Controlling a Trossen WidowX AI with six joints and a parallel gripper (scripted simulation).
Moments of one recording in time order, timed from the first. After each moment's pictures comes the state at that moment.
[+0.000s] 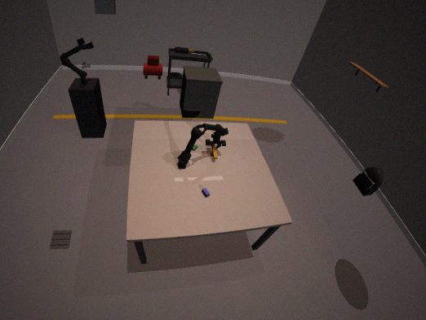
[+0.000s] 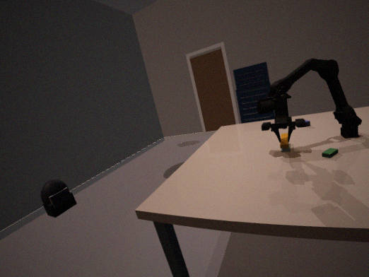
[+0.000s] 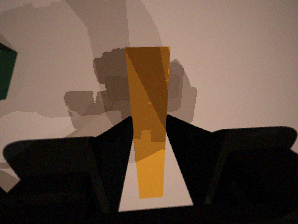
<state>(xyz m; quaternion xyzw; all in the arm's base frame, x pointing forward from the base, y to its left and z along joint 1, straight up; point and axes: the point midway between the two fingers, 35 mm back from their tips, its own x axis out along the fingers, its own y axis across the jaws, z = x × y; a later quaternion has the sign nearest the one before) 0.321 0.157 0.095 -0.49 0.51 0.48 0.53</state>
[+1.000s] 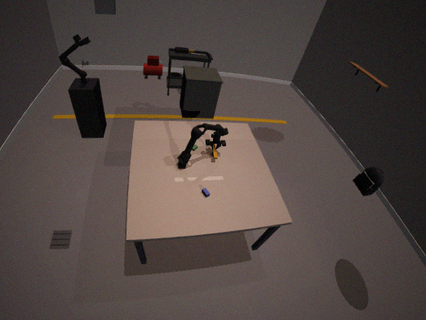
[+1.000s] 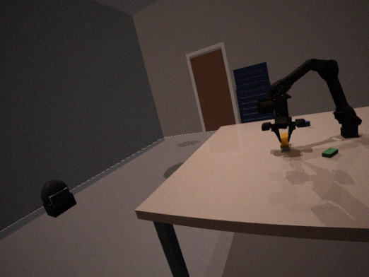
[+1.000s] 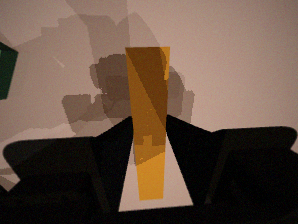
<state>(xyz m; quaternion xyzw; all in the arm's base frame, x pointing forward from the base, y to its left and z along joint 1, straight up) 0.320 0.157 0.095 -0.49 0.51 0.48 0.53</state>
